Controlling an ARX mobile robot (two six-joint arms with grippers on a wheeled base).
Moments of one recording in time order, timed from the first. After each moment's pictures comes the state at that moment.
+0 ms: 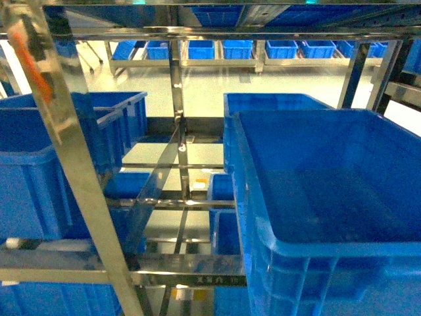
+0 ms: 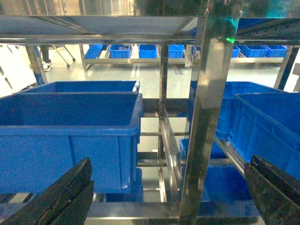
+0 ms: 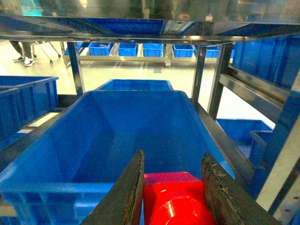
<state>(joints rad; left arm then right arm) 0.00 0.01 0.02 -0.01 0.00 0.00 0.00 0.00 0.01 -0.01 0.00 0.01</state>
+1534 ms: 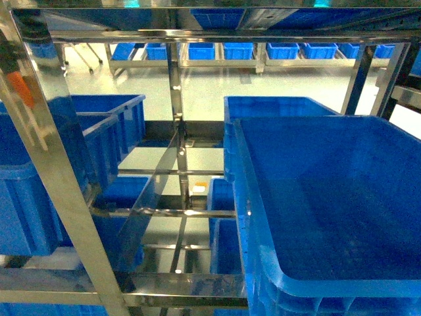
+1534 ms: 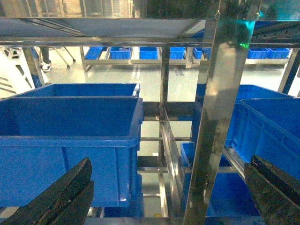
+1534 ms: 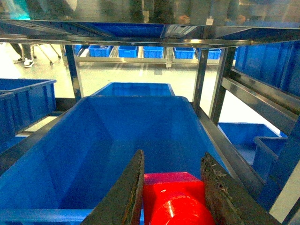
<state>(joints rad) 0.00 0.01 0.02 0.00 0.00 0.00 0.00 0.00 0.01 0.00 0.00 0.01</state>
